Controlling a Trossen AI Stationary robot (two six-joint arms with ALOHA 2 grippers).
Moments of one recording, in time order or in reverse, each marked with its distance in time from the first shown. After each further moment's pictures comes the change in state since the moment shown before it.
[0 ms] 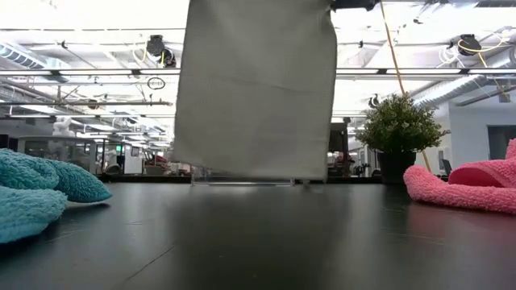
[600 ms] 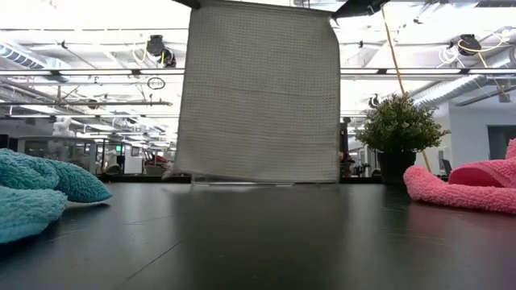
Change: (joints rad) left arm 0.069 0.022 0.000 -0.040 0.055 -0.034; right arm -0.120 0.008 0.000 0.019 -0.010 -0.079
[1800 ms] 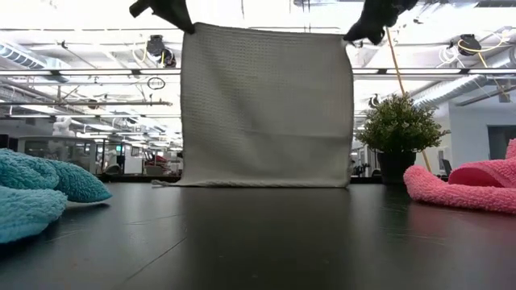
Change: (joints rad) left arm -0.121 0.056 0.000 -0.374 0.130 -0.402; right arm 0.232 -0.002 -0.124 -0.279 -0.066 0.304
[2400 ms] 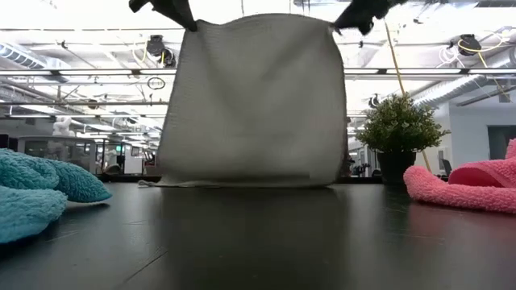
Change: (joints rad) left arm -0.085 0.028 -0.001 0.035 -0.136 0.012; right arm 0.108 -0.017 -0.005 0.202 0.128 -0.051
